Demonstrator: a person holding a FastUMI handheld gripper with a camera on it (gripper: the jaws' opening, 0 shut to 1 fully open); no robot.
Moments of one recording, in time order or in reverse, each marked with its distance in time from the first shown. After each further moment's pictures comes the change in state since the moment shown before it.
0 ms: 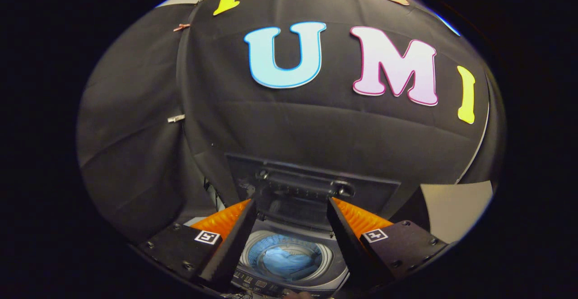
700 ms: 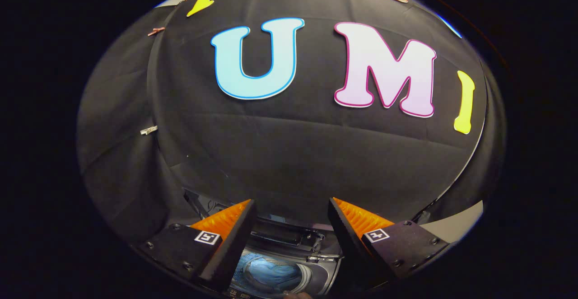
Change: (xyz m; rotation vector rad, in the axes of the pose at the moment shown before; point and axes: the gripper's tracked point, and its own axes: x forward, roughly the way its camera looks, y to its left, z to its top) arm 0.085 -0.052 0.044 0.014 0.046 -0.094
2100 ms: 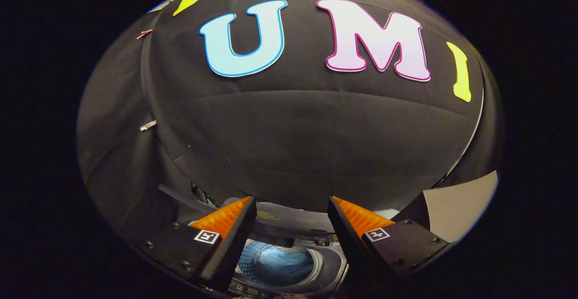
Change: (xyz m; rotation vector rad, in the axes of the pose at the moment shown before) arm -0.022 -0.001 -0.066 0.081 0.083 0.021
